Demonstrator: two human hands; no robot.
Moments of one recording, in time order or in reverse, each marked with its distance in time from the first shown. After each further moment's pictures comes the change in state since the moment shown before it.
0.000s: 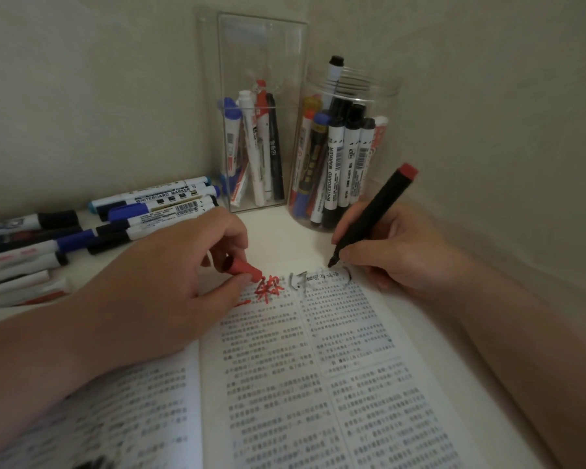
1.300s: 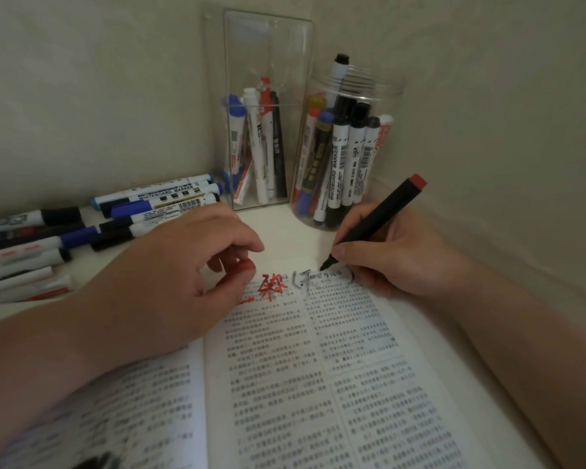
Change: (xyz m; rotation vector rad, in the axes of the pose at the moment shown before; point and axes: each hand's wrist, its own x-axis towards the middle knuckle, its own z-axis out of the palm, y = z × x) left_hand 0.001 -0.007 0.004 0.020 0.086 0.168; right_hand -0.001 -0.005 0.008 -0.030 0.018 0.051
